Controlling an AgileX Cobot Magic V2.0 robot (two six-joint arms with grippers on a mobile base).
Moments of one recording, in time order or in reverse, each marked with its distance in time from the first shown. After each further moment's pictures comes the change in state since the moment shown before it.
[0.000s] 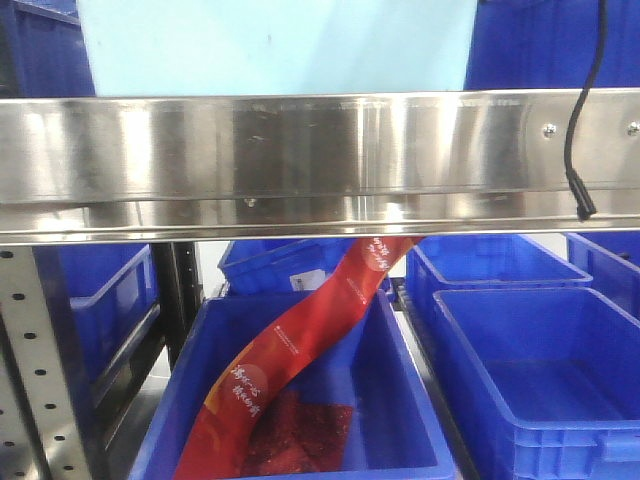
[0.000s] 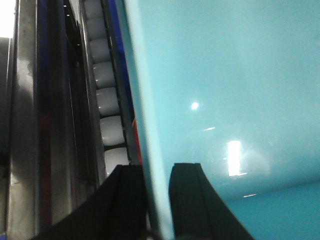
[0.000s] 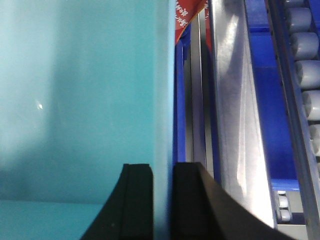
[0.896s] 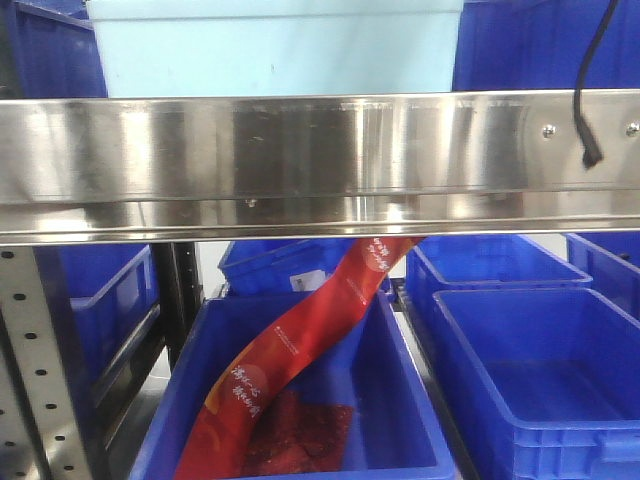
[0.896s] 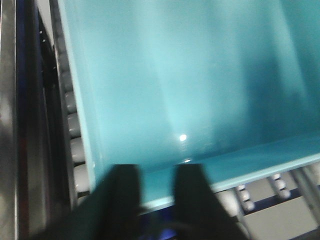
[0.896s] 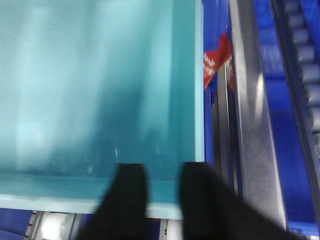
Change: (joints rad) left arm -0.010 -0.023 -0.171 -0.059 0.112 -0.007; right arm 0.006 -0.115 -0.006 0.033 -0.086 -0.002
